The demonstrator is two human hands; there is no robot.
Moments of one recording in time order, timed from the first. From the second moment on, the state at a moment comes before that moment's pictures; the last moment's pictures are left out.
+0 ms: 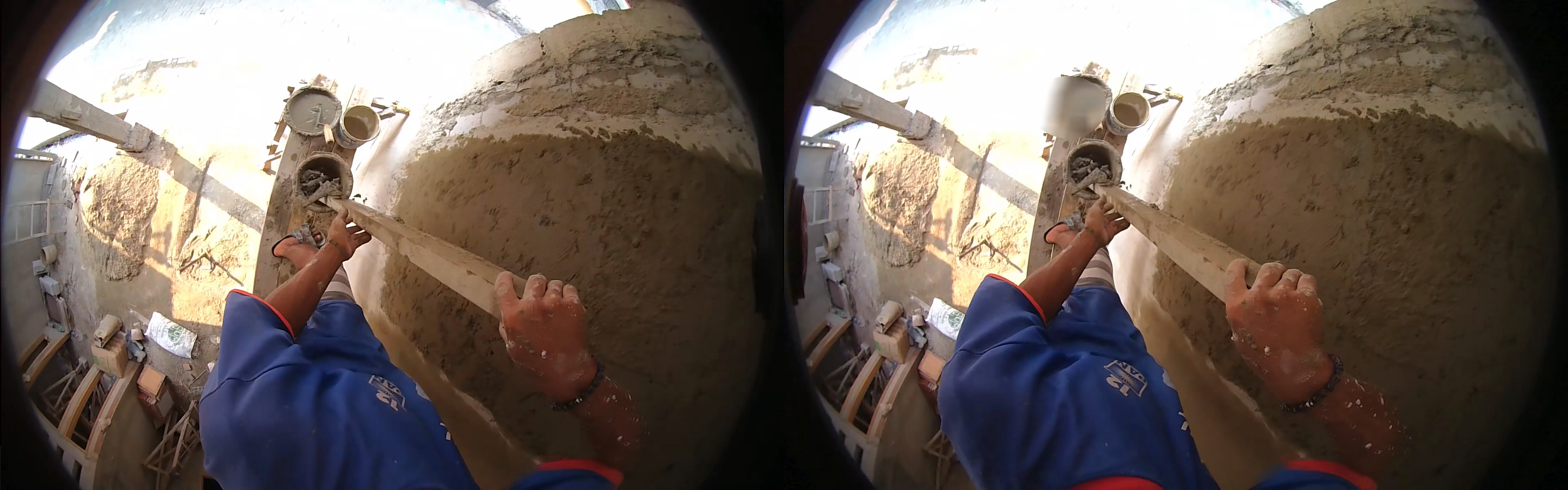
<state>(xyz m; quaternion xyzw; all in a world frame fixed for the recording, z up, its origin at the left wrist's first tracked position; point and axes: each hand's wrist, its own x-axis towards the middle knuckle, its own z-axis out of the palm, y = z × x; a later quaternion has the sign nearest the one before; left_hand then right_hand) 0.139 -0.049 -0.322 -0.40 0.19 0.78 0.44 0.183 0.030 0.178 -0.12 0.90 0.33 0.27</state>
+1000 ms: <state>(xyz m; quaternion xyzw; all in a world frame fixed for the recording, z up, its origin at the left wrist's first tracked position) 0.226 0.113 -0.200 0.14 0.56 0.60 0.56 0.684 -0.046 0.077 0.57 0.78 0.25 0.08</state>
